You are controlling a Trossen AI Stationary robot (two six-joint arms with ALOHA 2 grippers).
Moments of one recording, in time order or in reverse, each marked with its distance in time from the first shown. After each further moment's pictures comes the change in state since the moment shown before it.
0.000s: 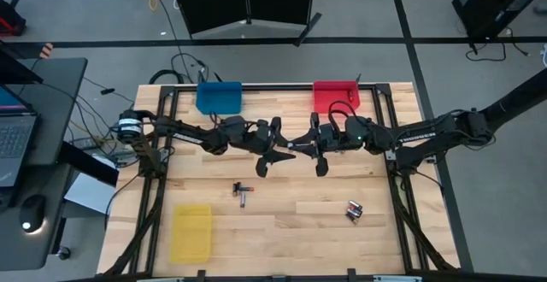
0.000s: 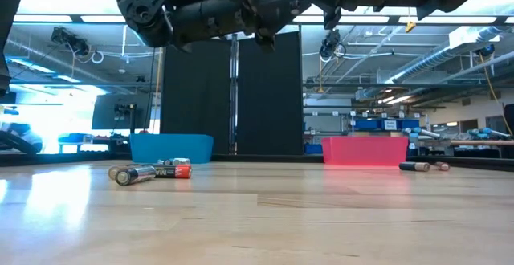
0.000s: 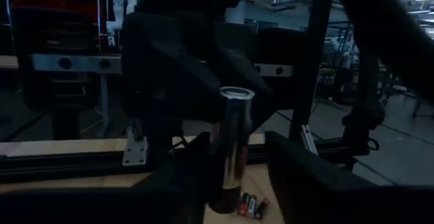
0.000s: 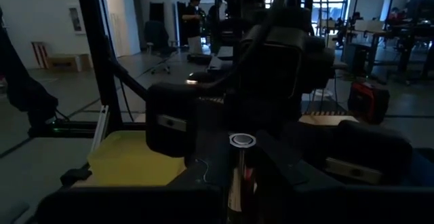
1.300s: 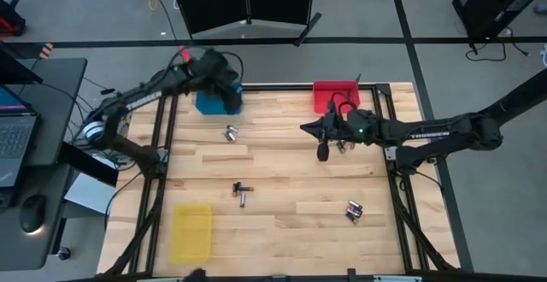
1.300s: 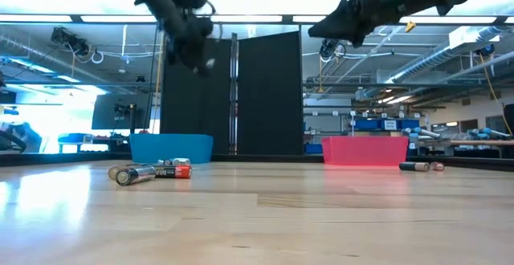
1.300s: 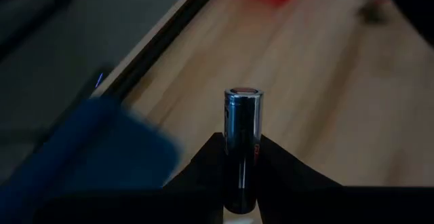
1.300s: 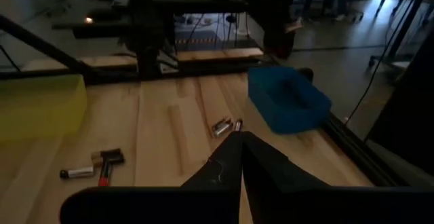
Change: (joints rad) left arm 0.570 -0.296 0.424 -1.791 -0.259 0.121; right arm -0.076 -0.134 0.000 -0.390 0.246 -0.021
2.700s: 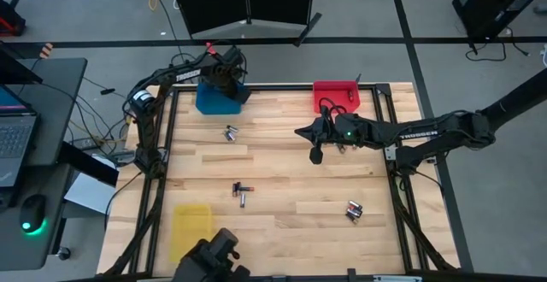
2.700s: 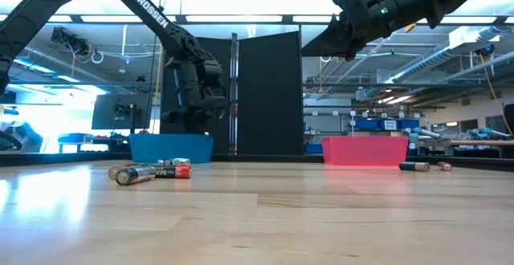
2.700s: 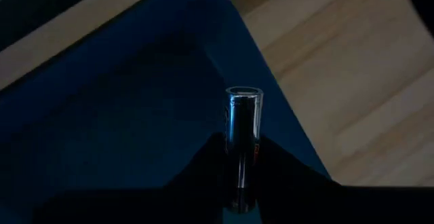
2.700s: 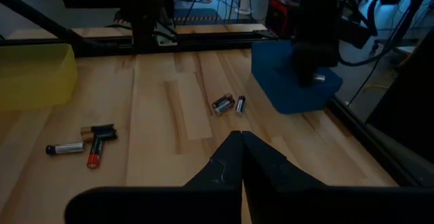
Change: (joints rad) left arm 0.180 0.521 0.168 -0.065 -0.003 -0.175; right arm 0.001 0.108 0.000 0.032 0.000 -0.017
